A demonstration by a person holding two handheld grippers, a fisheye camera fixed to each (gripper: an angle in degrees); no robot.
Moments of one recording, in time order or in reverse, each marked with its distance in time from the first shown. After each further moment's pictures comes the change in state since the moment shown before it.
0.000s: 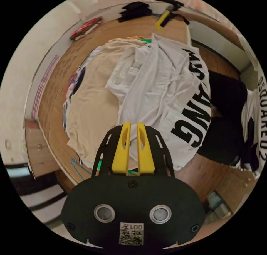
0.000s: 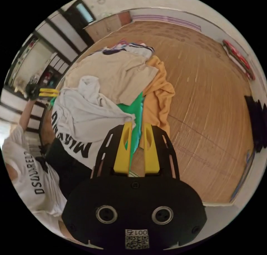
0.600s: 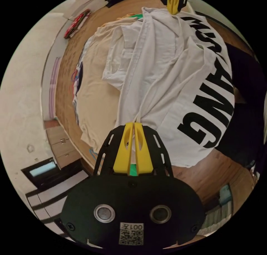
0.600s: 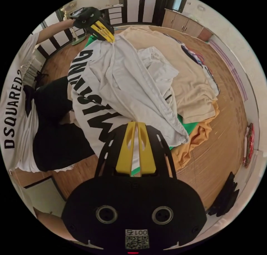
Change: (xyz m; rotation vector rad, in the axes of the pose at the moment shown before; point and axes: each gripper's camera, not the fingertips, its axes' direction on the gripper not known) left arm 0.069 -0.077 -0.015 -0.231 -0.232 0.094; right arm -0.188 -0.003 0.009 -0.120 0.122 -0.672
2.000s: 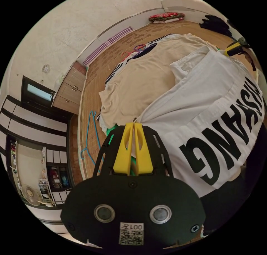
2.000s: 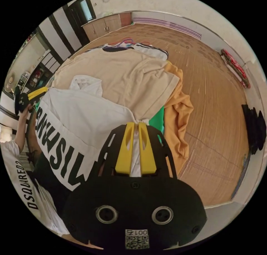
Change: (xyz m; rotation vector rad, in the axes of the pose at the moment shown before) left arm 0.051 0.106 0.035 0.066 -0.076 -0.748; right arm 0.049 0.029 0.005 0.109 0.028 0.674
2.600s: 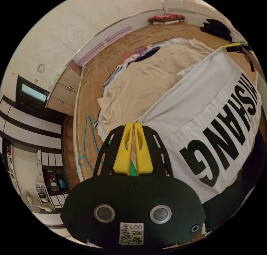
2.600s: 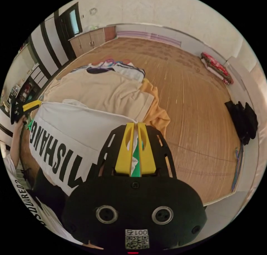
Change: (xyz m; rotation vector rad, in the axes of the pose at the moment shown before) left arm -0.046 -0.002 0.043 0.005 0.064 0.001; right arm 0.059 0.016 -0.014 0.130 0.125 0.102
